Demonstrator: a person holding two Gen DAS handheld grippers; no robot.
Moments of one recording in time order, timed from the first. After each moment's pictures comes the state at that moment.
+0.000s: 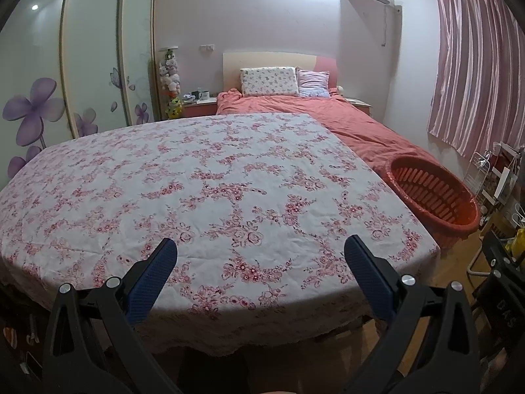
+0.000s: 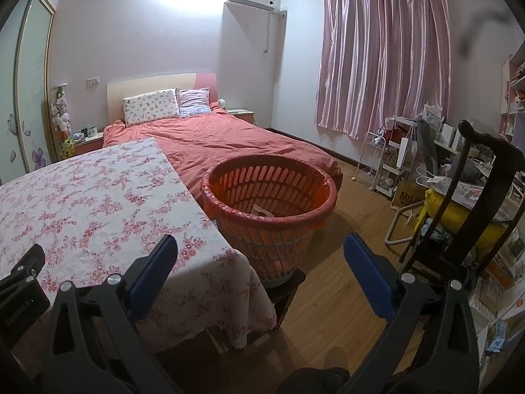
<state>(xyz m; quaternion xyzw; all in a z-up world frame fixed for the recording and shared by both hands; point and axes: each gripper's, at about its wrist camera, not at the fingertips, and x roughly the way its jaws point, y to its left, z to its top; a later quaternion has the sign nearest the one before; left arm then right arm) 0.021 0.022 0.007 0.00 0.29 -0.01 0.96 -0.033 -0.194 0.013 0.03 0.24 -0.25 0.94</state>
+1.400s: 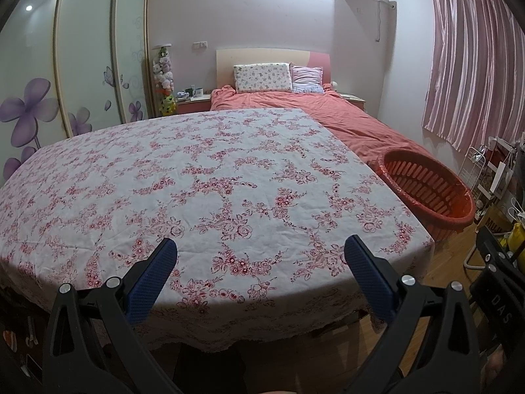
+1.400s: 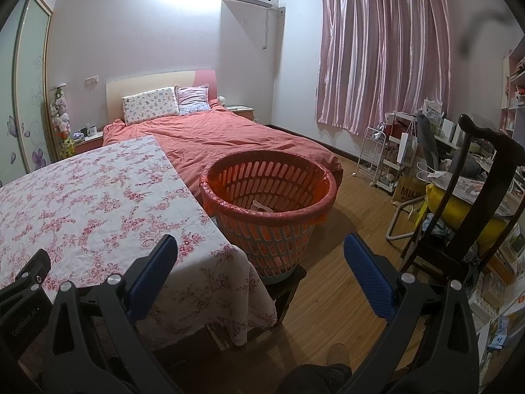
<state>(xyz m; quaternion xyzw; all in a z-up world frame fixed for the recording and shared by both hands) 0.019 0.014 0.004 0.00 0.30 -0.02 0.95 -0.036 -0.194 0.005 0.04 0.25 -0.25 0.94</state>
